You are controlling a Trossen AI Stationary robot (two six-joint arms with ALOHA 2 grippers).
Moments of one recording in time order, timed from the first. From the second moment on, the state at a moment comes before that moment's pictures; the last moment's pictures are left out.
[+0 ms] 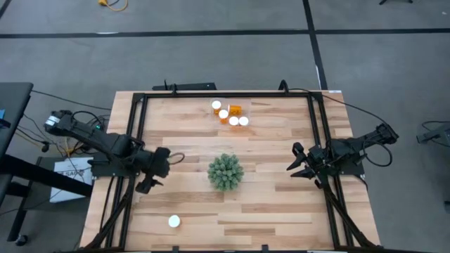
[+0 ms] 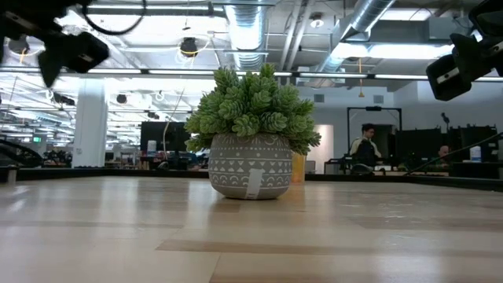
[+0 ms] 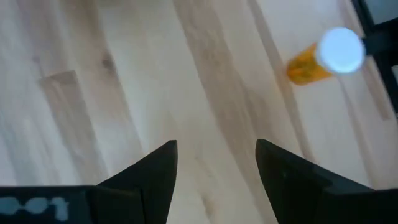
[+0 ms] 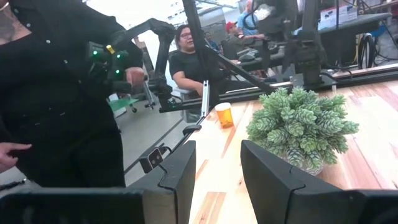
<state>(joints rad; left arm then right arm) -0.34 0.95 0.76 -0.89 0.13 -0.06 0.38 0.01 0.01 0.02 -0.05 0.24</state>
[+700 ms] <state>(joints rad) -0.89 0.98 0.55 -0.46 -0.07 -0.66 0.38 0.01 0.00 0.02 -0.05 0.24</state>
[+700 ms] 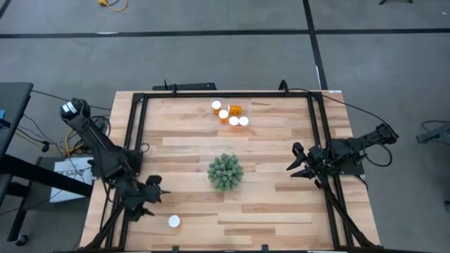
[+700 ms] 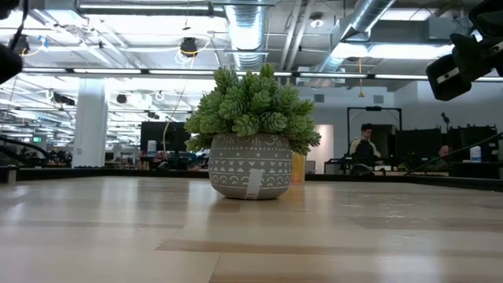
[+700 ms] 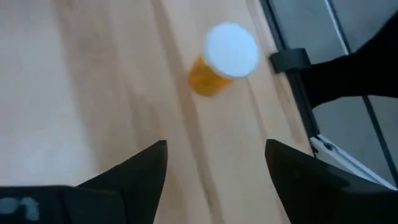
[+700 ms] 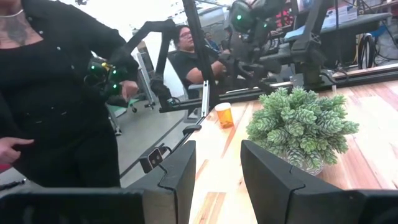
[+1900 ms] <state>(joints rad) -0.95 1.51 0.53 0.20 -0.39 -0.72 0.38 0.01 0.00 0.02 -0.05 0.24</state>
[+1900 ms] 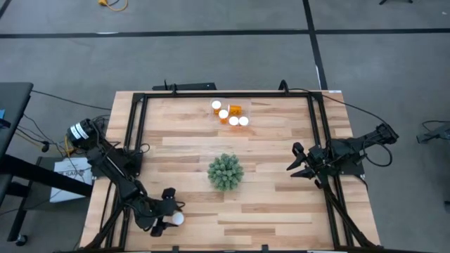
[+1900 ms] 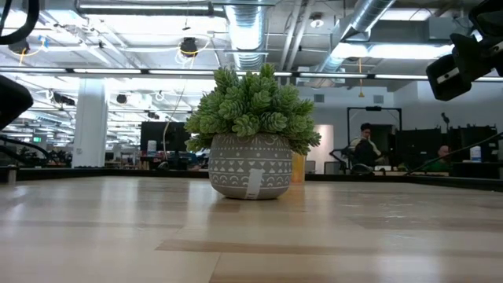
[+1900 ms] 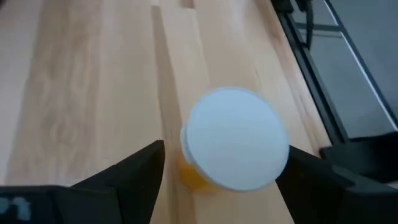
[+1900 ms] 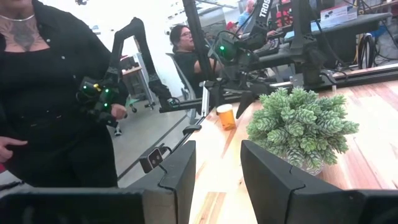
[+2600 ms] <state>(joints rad) -0.85 1.51 0.53 0.22 -0.57 -0.67 0.38 0.01 0.00 0.02 -0.05 0.24</state>
